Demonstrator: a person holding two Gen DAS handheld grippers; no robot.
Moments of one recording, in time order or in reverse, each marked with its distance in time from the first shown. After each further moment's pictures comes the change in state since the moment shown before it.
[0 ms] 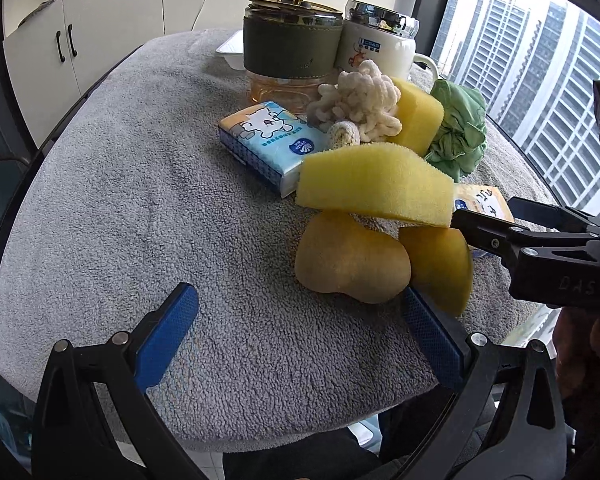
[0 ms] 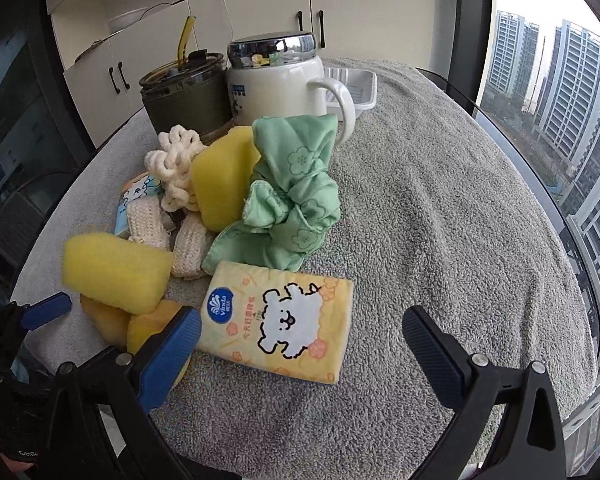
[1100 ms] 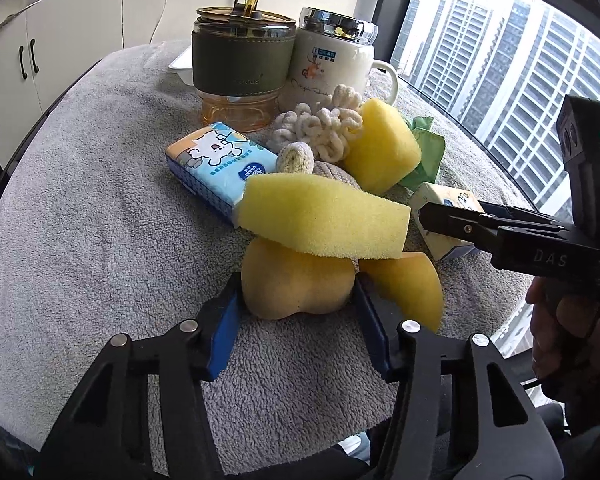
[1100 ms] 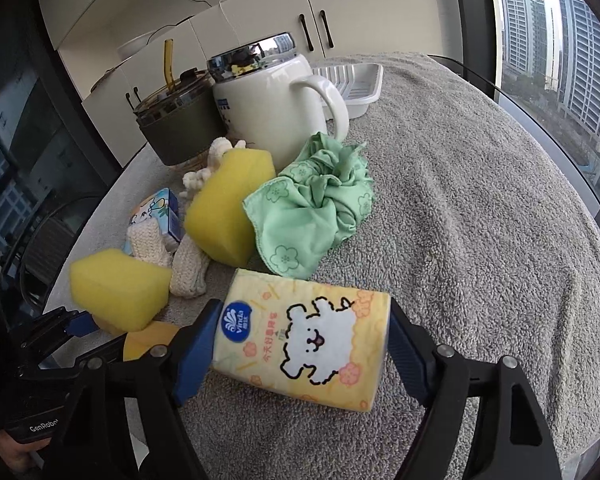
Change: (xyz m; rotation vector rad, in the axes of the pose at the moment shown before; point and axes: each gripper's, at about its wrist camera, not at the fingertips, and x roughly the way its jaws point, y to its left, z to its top) left arm 0.008 -0.005 0.019 0.065 -0.028 -0.133; right arm -0.001 -0.032 0.002 0.068 -0.037 0.142
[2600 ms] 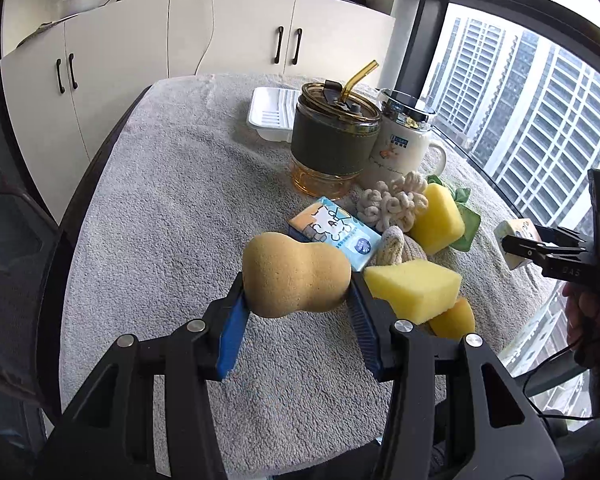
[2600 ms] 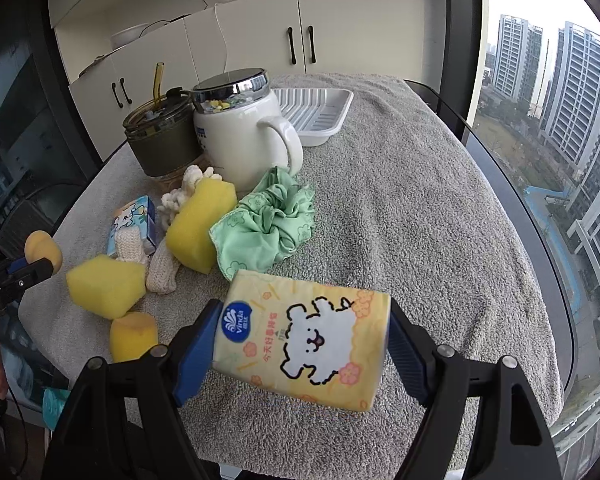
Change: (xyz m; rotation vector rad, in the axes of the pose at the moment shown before) left arm -0.061 0.073 0.042 -0.025 -0.091 0.082; right arm -0.046 -0.015 0.027 -0.096 -0.021 -0.164
